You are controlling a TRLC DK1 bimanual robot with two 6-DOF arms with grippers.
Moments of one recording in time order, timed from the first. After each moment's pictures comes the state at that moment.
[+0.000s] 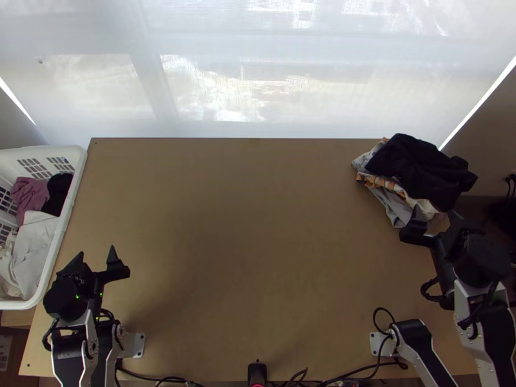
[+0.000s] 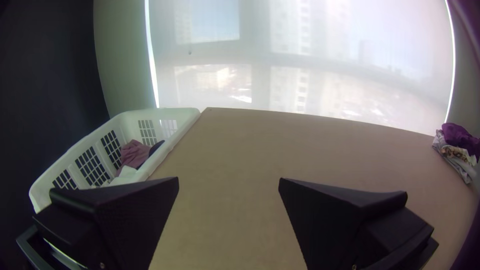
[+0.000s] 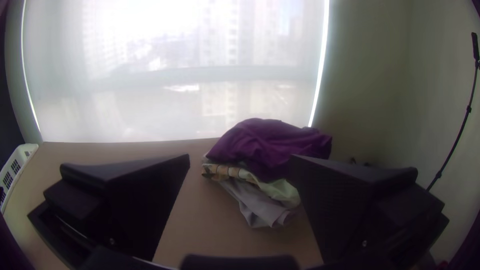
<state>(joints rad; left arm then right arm) 0.21 0.00 0.24 -0.49 -0.10 0.02 0.17 0.52 0.77 -0.49 0.33 0.09</state>
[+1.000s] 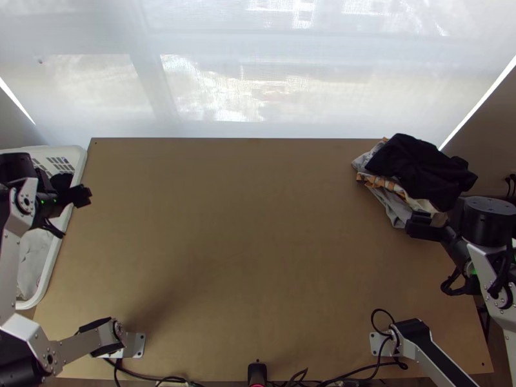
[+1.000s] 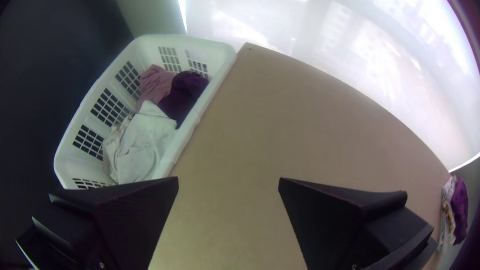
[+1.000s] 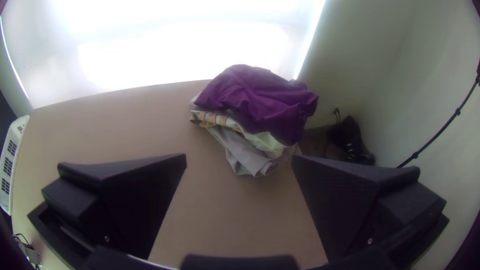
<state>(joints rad) 0.37 1.25 1.28 -0.94 -0.11 -0.08 0.21 0.83 1.23 -1.07 0.39 0.20</state>
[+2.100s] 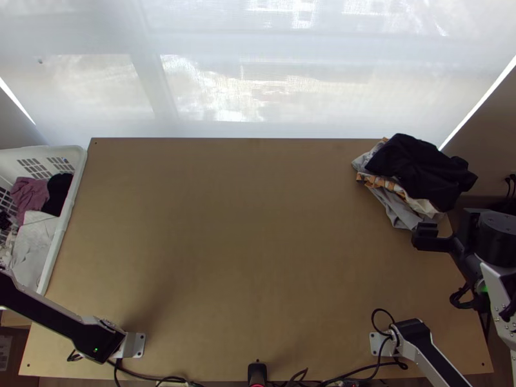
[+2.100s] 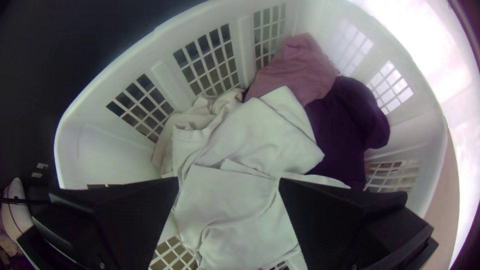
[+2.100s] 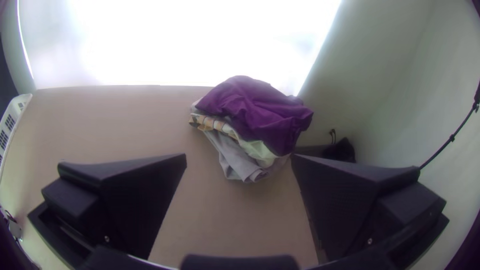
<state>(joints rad) 1.03 2.13 1.74 -0.63 -0.05 0.07 0.21 0.74 1.22 -1.07 0.38 0.05</state>
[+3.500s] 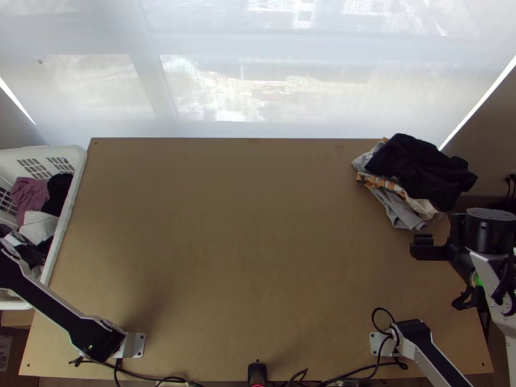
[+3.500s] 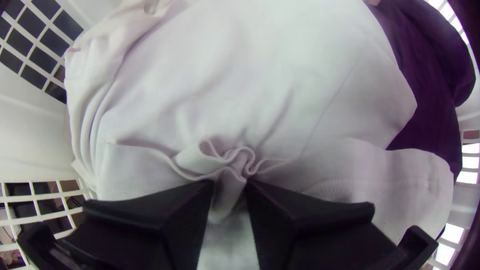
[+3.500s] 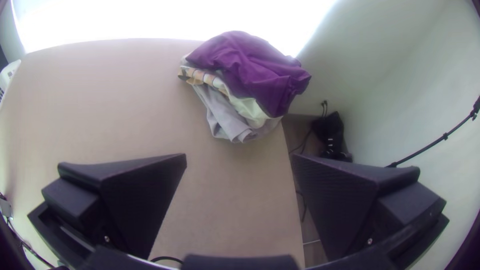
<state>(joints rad) 1.01 2.63 1.74 -0.26 -0.04 0.09 0.15 0.79 1.22 -1.24 0.38 0.01</state>
